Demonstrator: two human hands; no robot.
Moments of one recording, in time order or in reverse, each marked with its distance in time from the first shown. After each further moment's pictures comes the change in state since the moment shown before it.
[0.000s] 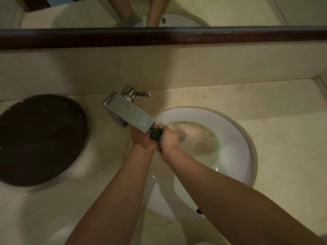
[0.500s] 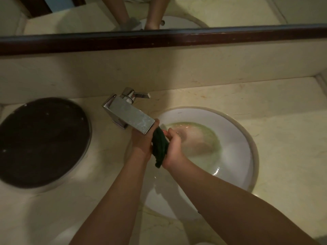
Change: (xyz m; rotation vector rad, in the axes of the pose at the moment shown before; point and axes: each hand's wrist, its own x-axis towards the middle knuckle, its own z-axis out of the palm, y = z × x) left_hand -0.001 -0.001 -0.025 0.647 -0.097 0.269; right_hand -0.013 0.013 -0.017 0.452 -0.214 0.223
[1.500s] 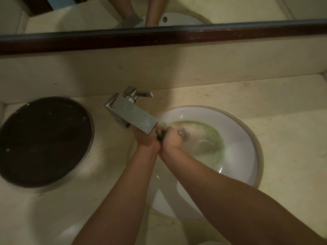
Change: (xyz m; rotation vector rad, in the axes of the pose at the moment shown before) left_hand -0.009 0.022 0.028 -0.428 0.149 -0.070; right_hand 0.023 0.004 0.025 -0.282 0.221 -0.197
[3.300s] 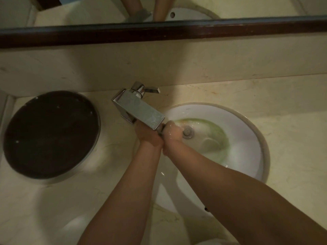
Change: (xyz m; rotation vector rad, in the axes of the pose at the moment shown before) left_hand 0.021 -0.002 -0.019 -0.057 0.072 -0.088; right_hand -0.004 -0.018 0.008 -1.164 0.011 -0.305
